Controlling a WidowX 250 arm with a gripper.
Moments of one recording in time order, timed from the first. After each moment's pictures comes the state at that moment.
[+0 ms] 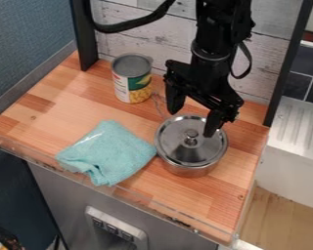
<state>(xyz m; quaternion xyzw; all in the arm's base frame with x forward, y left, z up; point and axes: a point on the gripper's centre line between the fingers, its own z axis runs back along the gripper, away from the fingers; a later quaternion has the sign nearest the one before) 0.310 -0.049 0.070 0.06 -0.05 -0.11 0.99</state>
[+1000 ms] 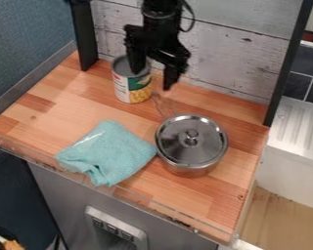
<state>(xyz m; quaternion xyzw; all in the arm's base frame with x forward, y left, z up) 0.364 0.060 0.072 0.06 -0.09 -0.05 0.99</state>
